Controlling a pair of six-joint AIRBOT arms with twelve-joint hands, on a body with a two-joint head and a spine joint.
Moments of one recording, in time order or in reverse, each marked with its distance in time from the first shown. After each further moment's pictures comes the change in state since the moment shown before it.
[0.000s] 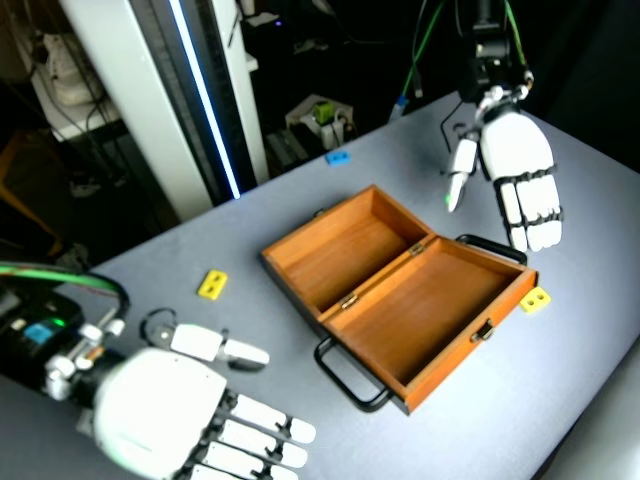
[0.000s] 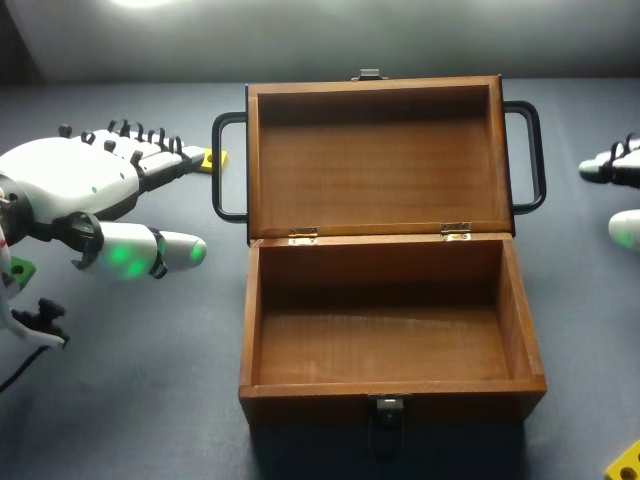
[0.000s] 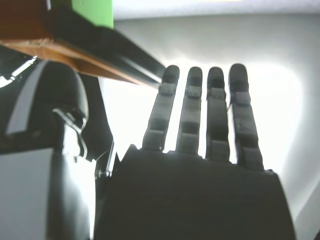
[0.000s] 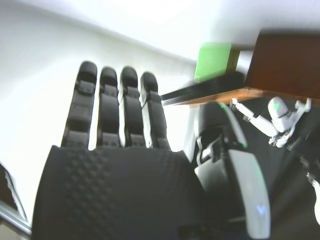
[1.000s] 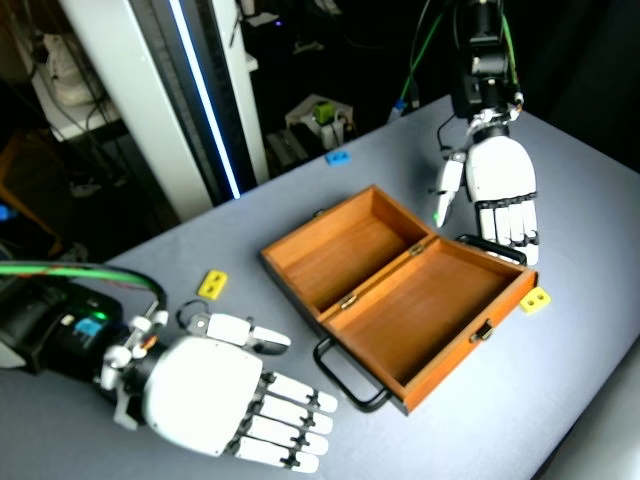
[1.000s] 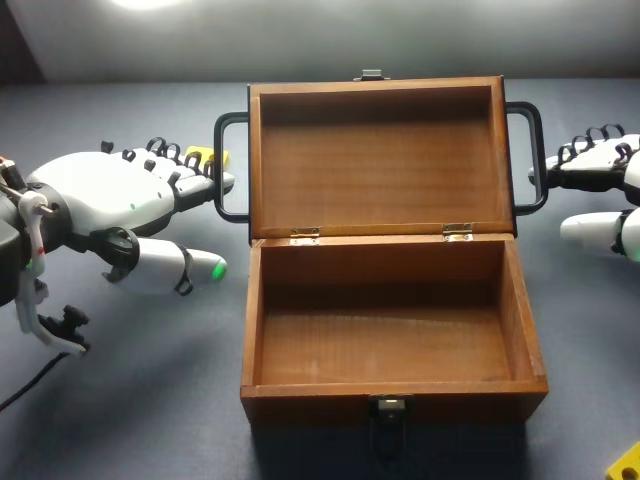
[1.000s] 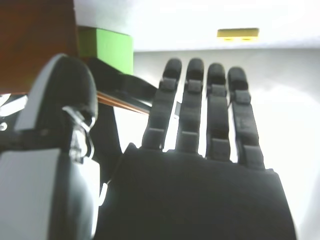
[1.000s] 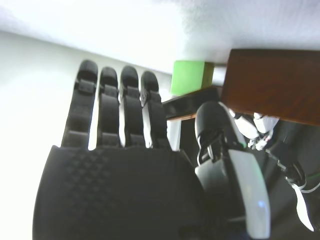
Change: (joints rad) left arm -0.043 -0.055 0.021 0.082 0.095 0.000; right arm 0.089 -0.048 0.013 -0.129 -0.041 0.041
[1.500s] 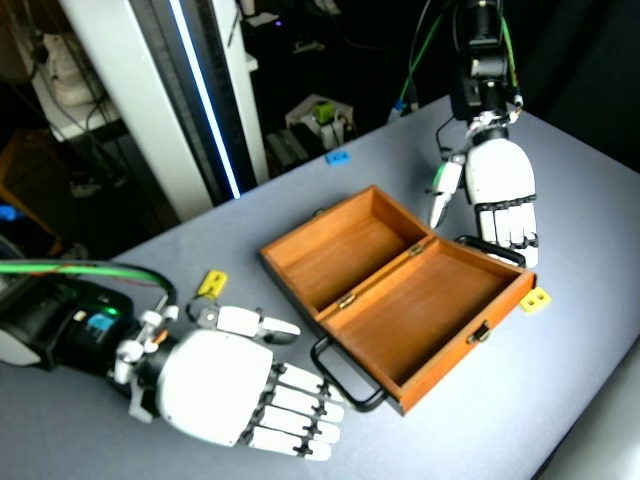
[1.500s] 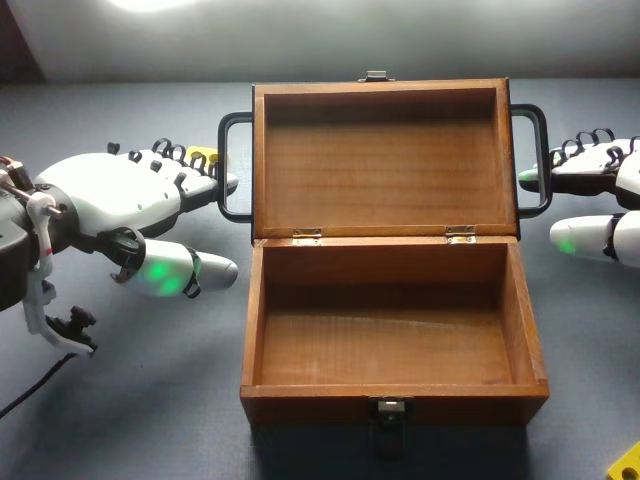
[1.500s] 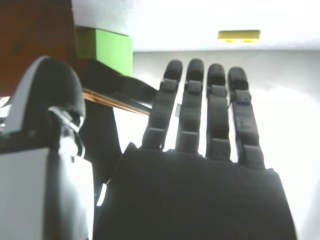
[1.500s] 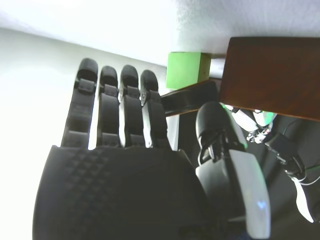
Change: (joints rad) left arm -0.004 -0.001 -0.015 -0.001 -0.001 0.001; right arm 0.000 -0.010 -0.004 -0.012 0.020 0.043
